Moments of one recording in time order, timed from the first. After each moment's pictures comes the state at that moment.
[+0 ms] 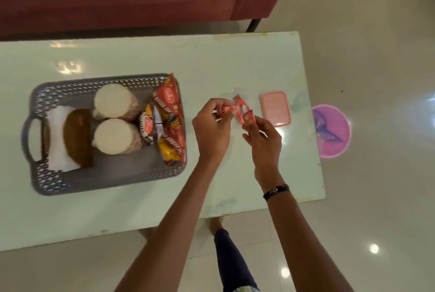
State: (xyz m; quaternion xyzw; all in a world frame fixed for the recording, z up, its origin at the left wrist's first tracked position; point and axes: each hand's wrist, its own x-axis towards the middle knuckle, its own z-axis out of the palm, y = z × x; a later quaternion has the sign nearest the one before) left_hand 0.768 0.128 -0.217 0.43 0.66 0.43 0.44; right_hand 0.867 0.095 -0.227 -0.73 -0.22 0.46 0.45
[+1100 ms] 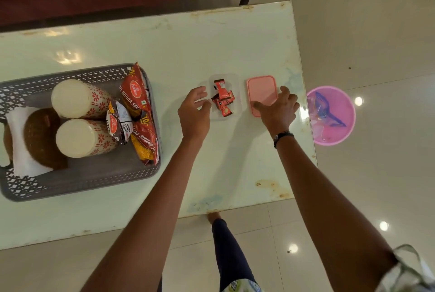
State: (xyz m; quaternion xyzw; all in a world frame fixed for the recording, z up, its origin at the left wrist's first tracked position) left_hand 0.804 0.156 -0.277 0.36 0.73 0.32 0.48; right_hand 0.977 0.161 -0.313 -0.88 -0.38 0.27 0.12
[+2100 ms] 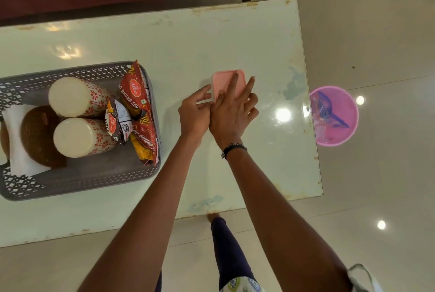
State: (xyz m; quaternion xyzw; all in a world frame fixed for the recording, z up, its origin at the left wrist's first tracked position) left_hand 0.800 0.162 -0.282 0.33 0.72 0.29 0.54; right_hand 0.866 0.157 -0.296 -0.84 -0.49 0.22 0.06
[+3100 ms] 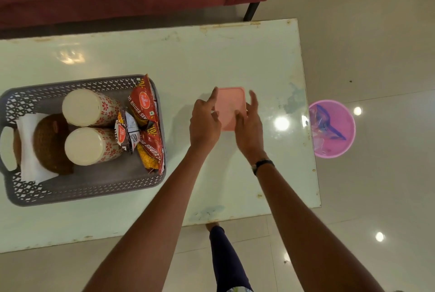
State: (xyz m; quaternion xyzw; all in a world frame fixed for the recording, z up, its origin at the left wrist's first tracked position) left_hand 0.806 0.171 -0.280 0.55 0.73 0.14 0.39; right_hand 0.911 0.146 -0.294 -0.75 -0.45 0.40 0.27
